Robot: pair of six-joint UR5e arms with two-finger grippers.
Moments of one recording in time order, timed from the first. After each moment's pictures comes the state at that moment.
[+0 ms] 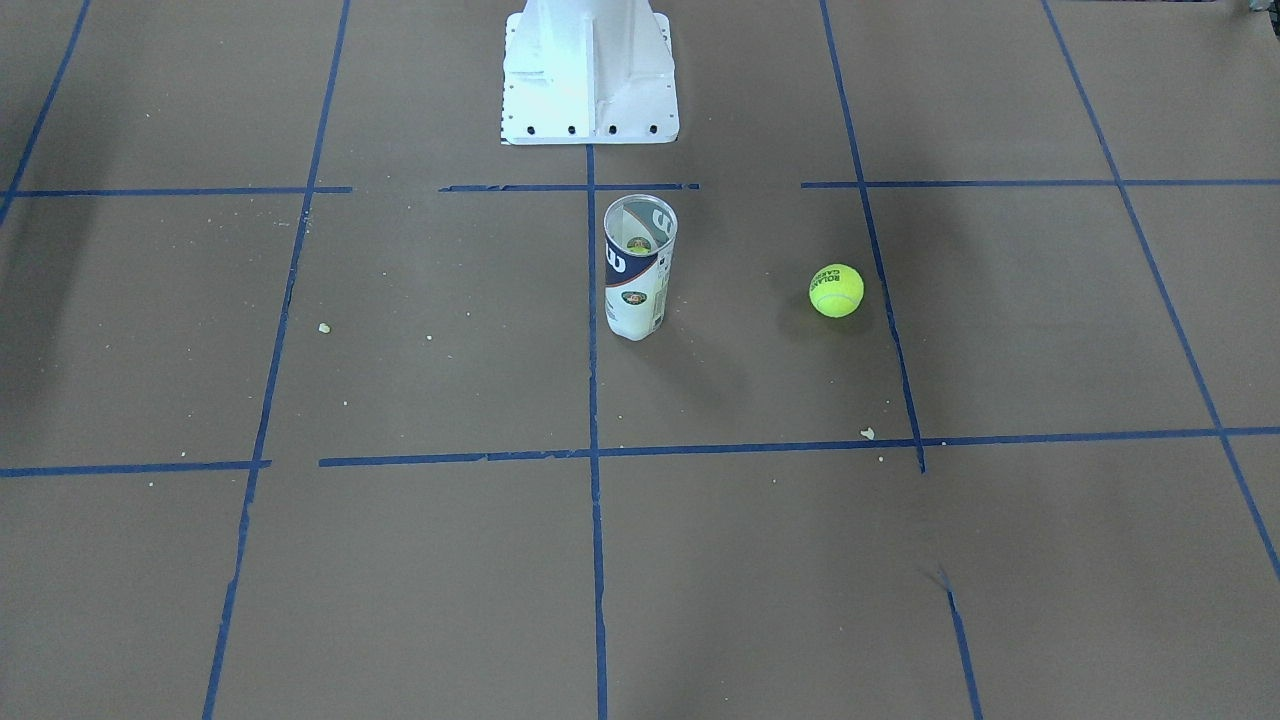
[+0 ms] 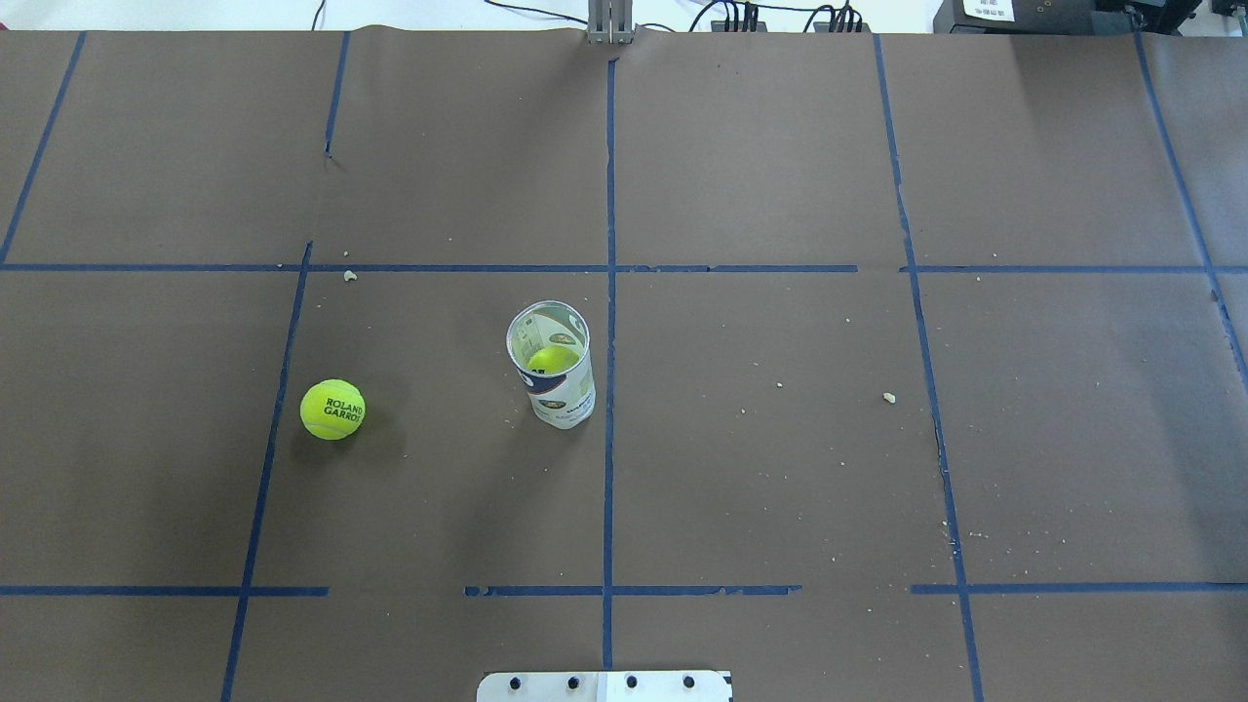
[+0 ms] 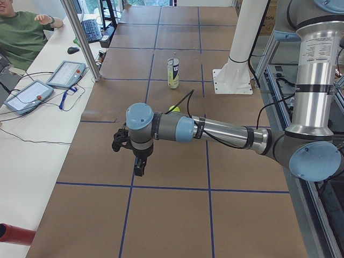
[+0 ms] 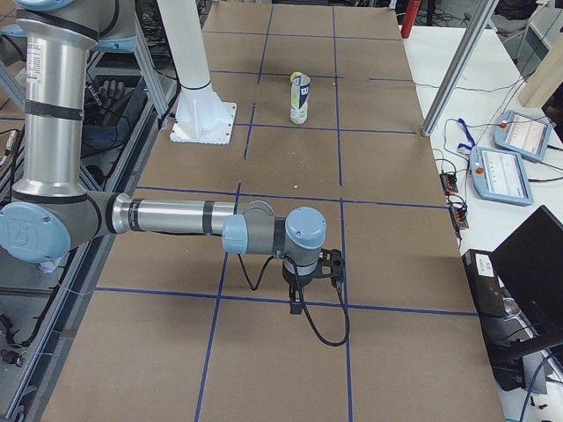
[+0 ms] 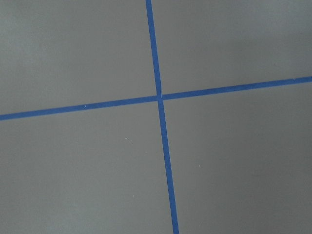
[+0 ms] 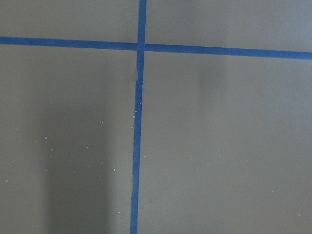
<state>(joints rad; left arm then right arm) -1.58 -1.59 -1.75 -1.52 -2.34 0.08 1.54 -1.71 1.70 -1.58 2.29 -0.01</state>
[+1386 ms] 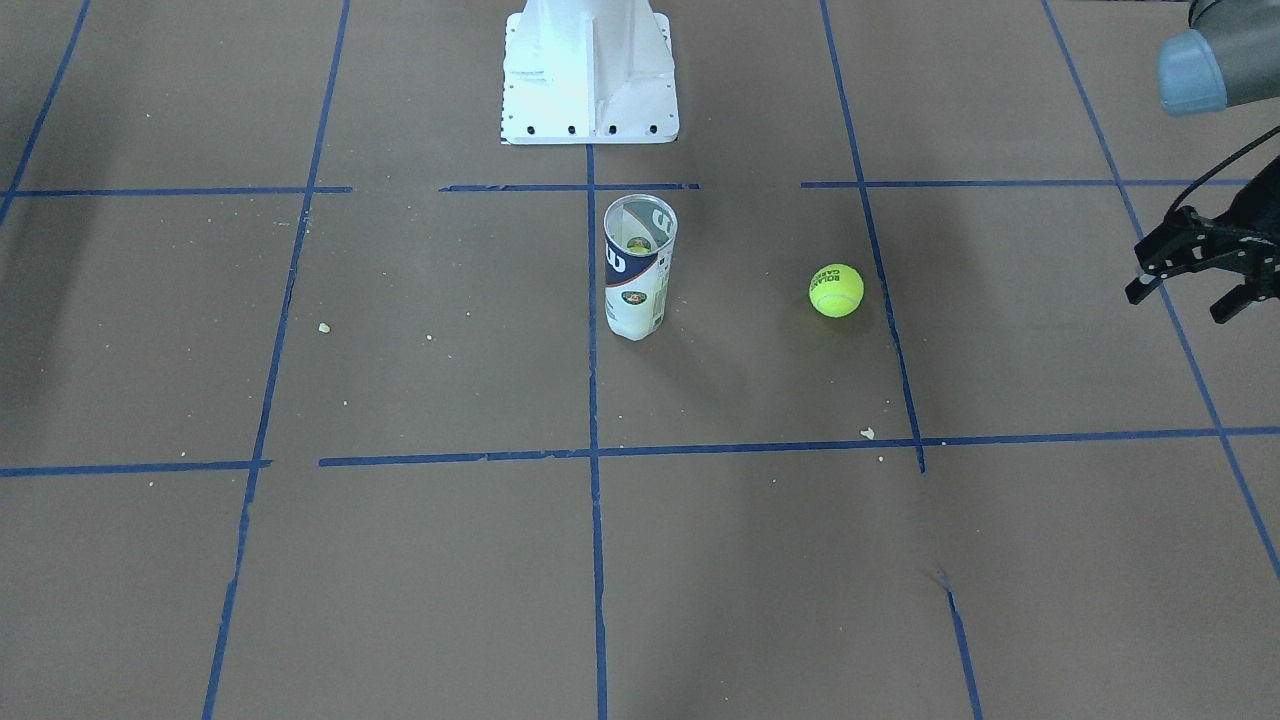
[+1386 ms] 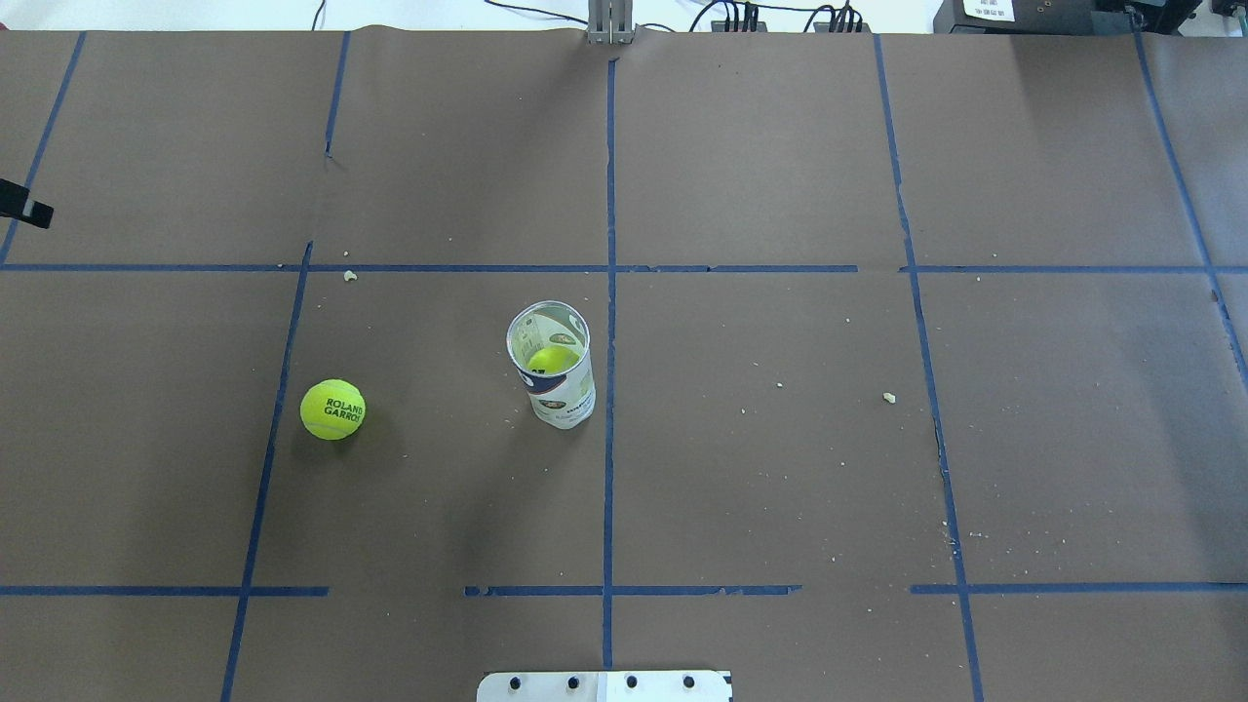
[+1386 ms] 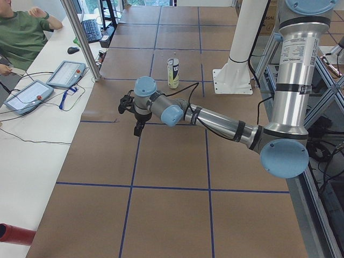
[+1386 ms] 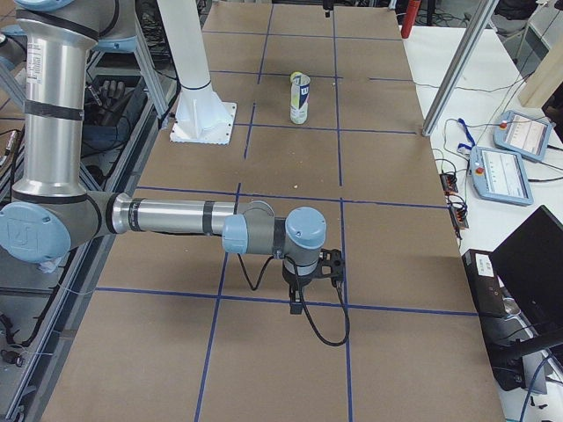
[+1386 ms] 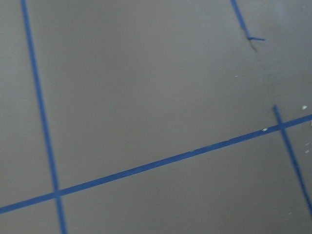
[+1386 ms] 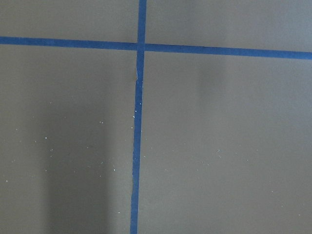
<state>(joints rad) -1.23 -1.63 -1.85 -1.91 -2.30 -0.51 1.54 -1.71 1.70 -1.58 2.29 -0.01</state>
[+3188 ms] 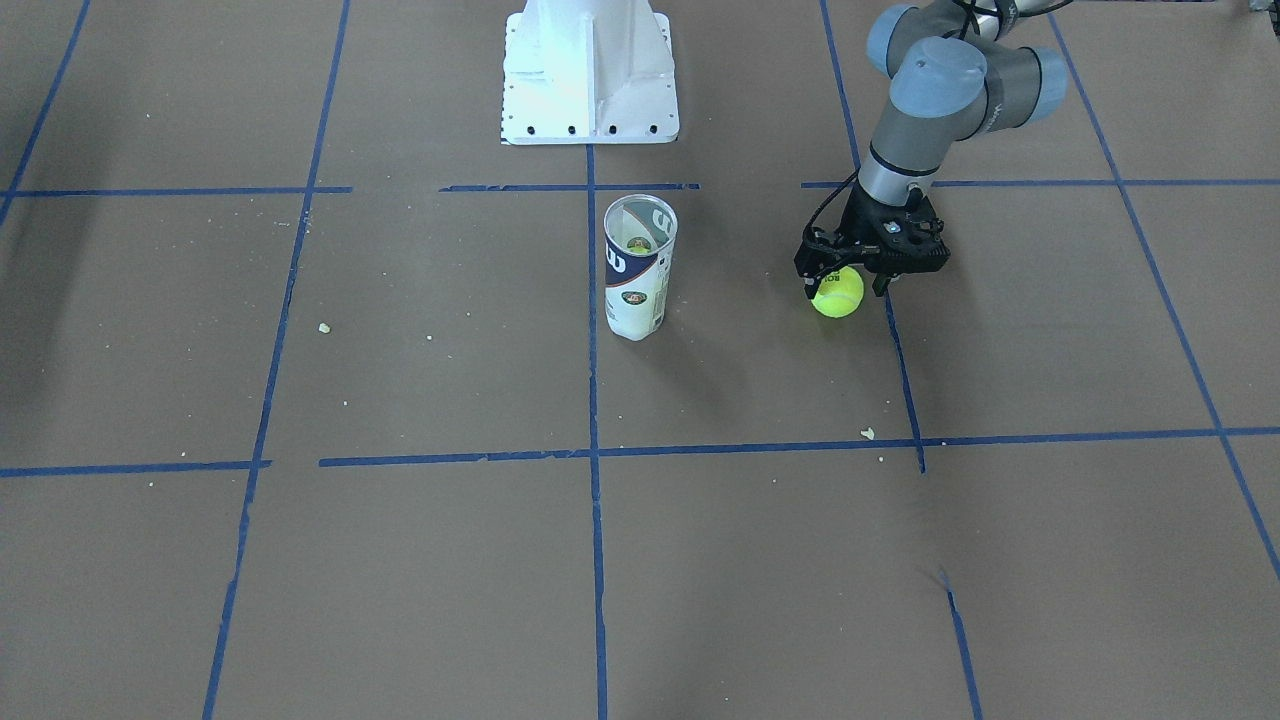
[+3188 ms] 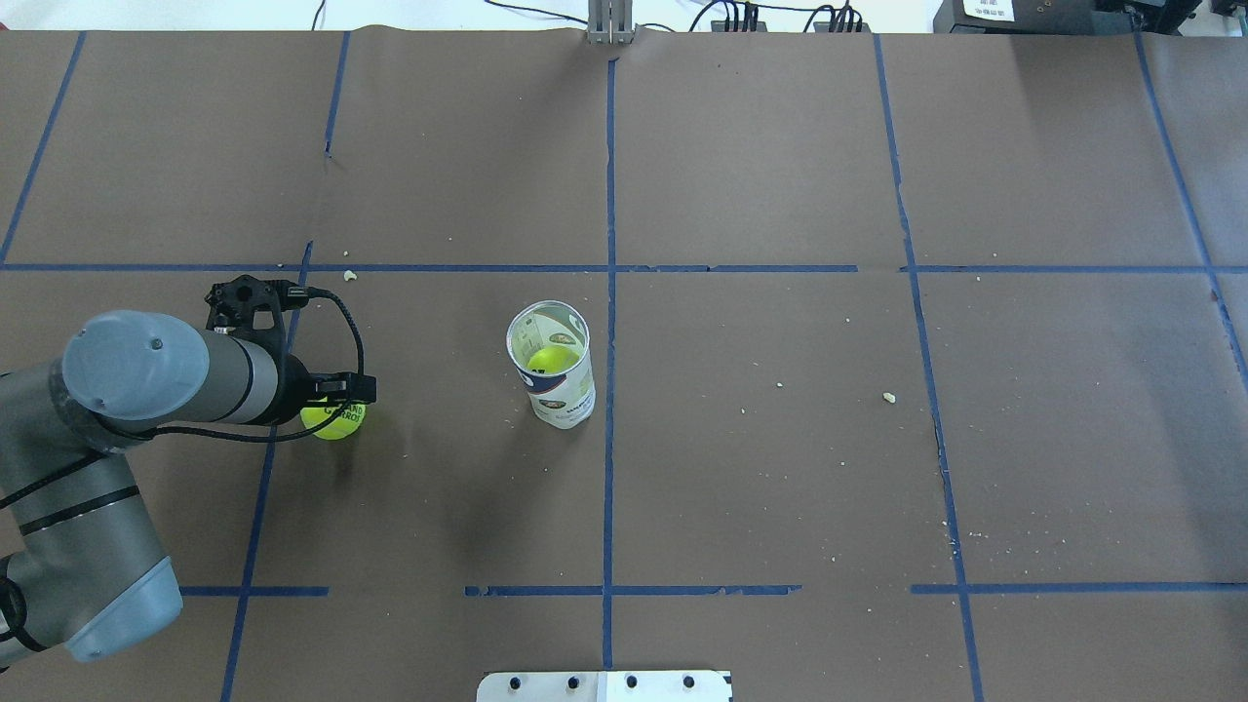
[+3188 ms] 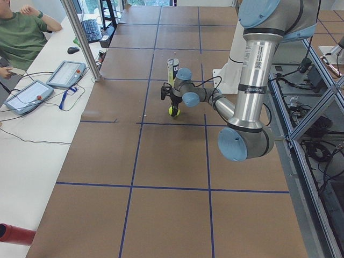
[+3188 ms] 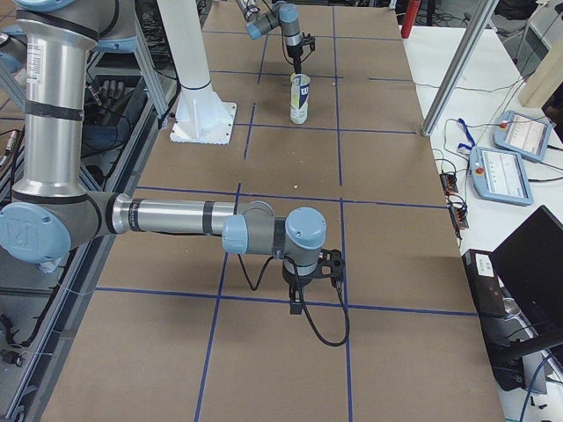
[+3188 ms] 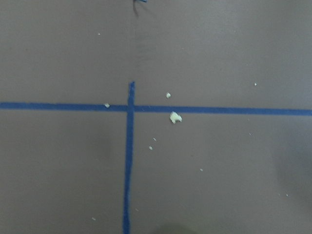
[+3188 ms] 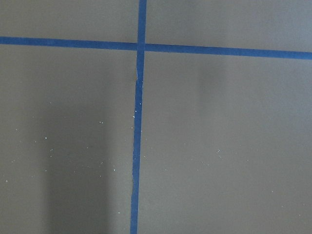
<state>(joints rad) -0.54 -1.73 -1.86 -1.97 -1.75 -1.25 1.54 -1.71 1.70 -1.58 2.29 -0.01</state>
